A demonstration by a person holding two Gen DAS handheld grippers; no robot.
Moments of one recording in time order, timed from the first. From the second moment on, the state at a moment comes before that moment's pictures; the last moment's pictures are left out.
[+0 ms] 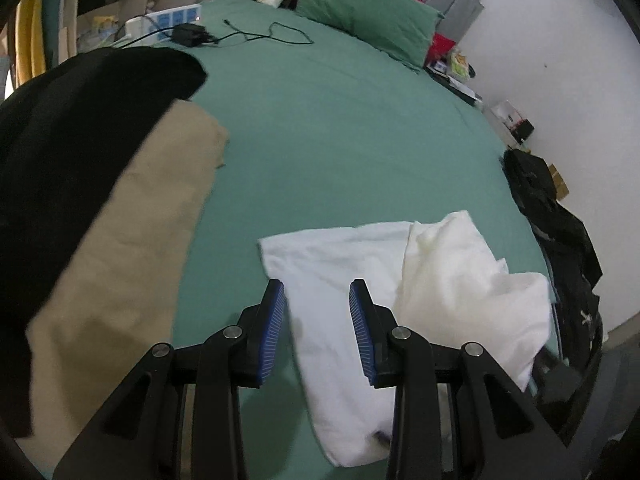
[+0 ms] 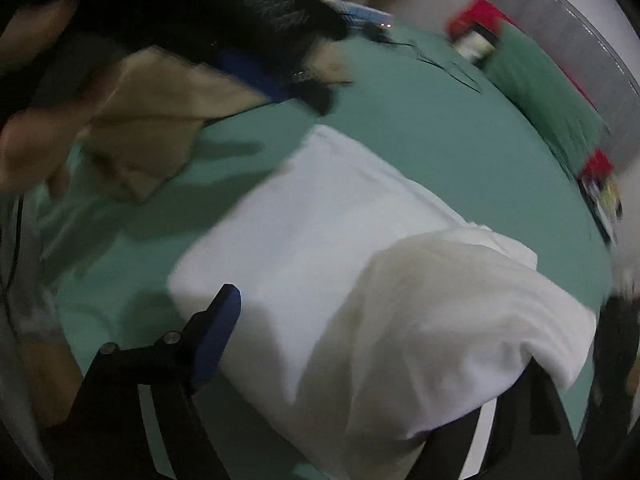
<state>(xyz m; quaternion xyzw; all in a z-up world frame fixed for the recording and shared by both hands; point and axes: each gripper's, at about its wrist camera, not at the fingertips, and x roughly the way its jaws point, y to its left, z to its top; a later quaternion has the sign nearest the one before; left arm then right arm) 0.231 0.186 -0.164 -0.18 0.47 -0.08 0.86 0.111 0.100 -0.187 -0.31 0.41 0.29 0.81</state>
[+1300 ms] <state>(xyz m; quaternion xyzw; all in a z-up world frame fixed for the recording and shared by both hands) 0.219 0.149 -0.186 -0.14 0.48 0.03 0.87 0.129 -0.150 -0.192 0.15 0.46 0.23 0.85</state>
